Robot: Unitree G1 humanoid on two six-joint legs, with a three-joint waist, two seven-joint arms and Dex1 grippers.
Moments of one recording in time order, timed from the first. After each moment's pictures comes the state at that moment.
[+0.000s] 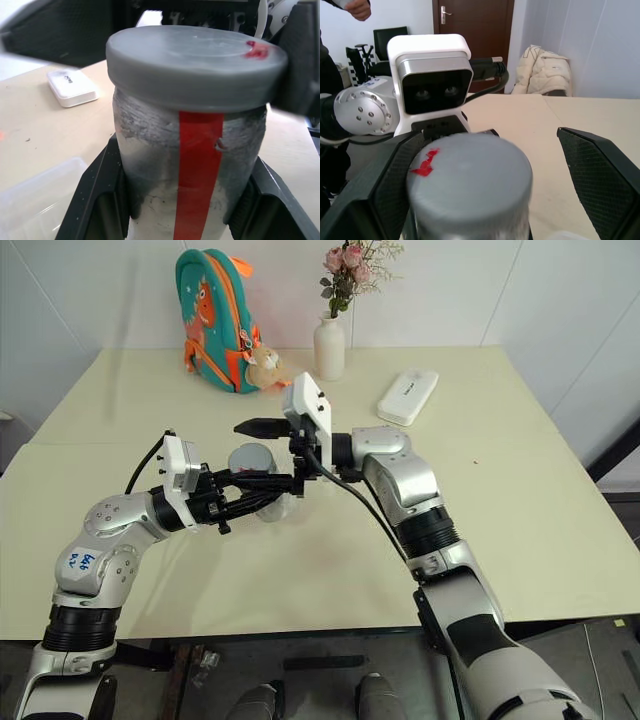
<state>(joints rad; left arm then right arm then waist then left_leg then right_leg) -0.49 0.55 0.10 -0.14 -0.51 0.39 -0.88 -1.09 -0.23 0.17 0.38 0.39 0.28 1.21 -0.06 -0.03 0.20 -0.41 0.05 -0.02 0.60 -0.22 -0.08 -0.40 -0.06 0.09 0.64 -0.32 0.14</state>
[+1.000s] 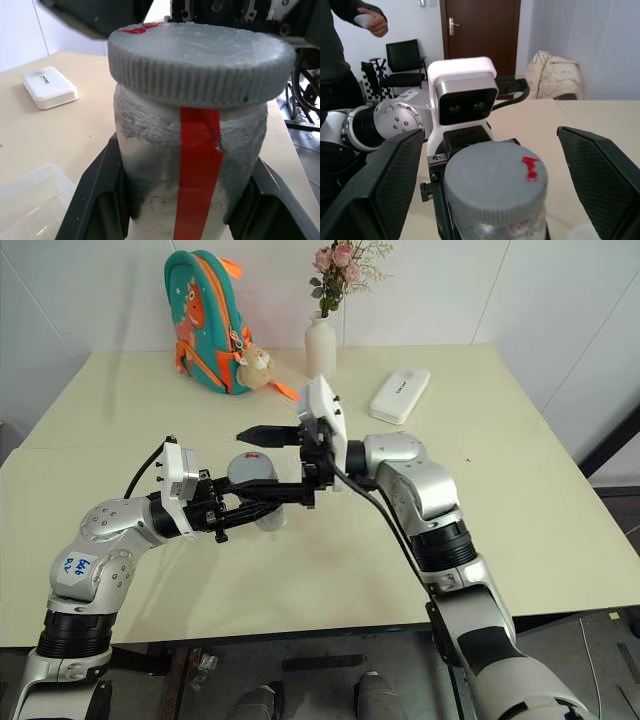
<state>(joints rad) -0.47 0.56 0.09 -0.18 -0.52 0.40 -0.93 -1.00 -0.21 0.17 0.17 0.46 0.45 1.17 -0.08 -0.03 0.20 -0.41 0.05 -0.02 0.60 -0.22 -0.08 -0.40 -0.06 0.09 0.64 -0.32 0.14</state>
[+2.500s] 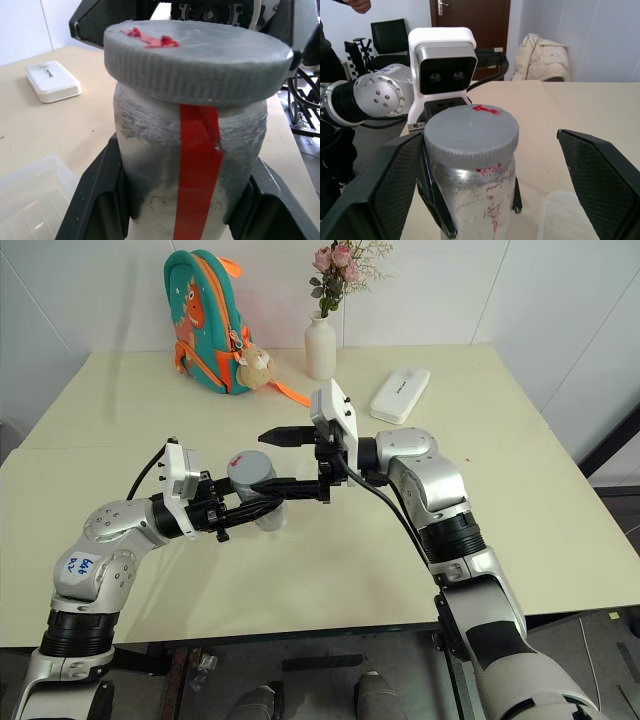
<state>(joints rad) -0.47 0.55 0.10 -0.15 -0.52 0.40 -0.92 -1.03 -0.30 0.15 0.28 0.42 0.38 1.25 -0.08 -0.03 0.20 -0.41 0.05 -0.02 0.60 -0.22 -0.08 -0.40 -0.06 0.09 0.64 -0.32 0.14</state>
